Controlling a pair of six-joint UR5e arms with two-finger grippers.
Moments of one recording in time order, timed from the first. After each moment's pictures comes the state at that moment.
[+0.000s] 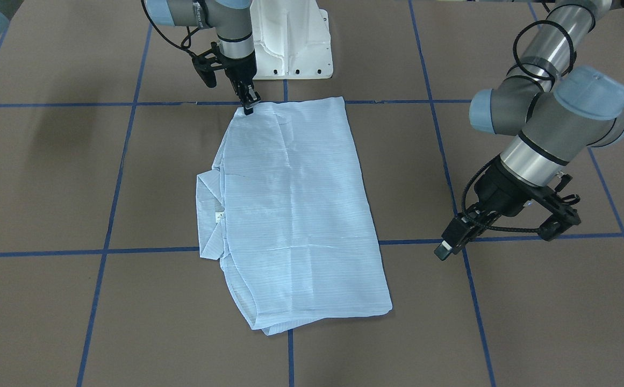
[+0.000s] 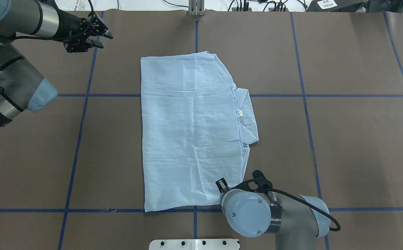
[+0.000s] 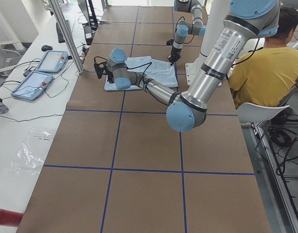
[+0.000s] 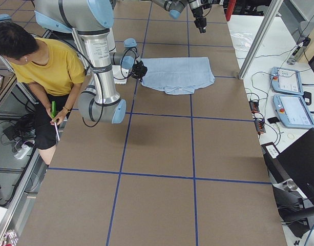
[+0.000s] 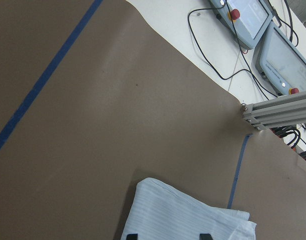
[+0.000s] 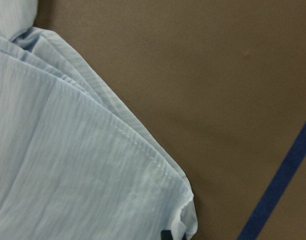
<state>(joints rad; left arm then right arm) -0.99 -2.09 -1.46 -2.38 -2.07 -1.64 0.14 -1.13 1.90 -1.54 1.49 2.54</state>
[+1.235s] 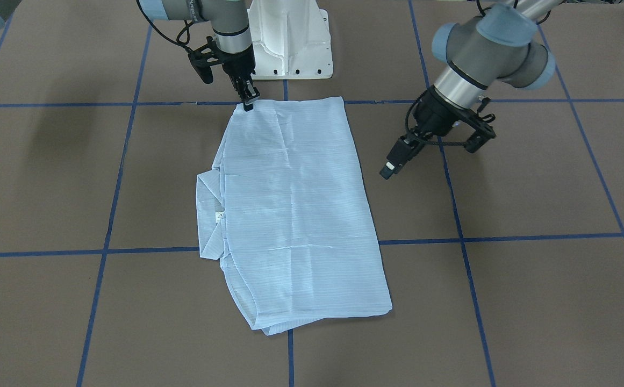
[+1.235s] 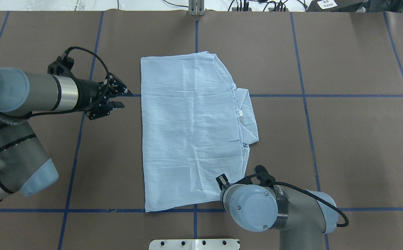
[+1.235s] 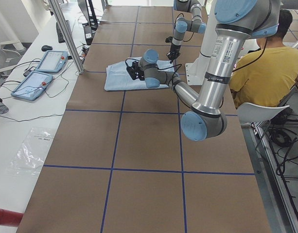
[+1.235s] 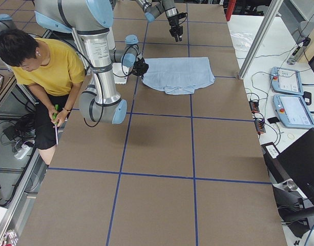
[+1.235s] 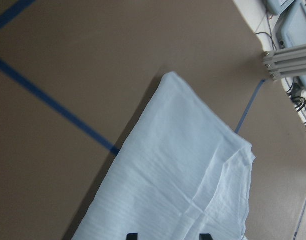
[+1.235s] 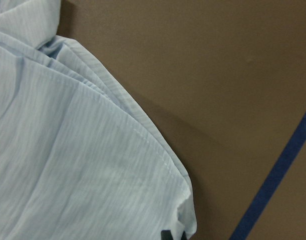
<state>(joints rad) -0.64 -1.86 -1.86 -2.29 -1.82 -2.05 0.15 -1.13 1.95 -1.56 1.53 2.53</state>
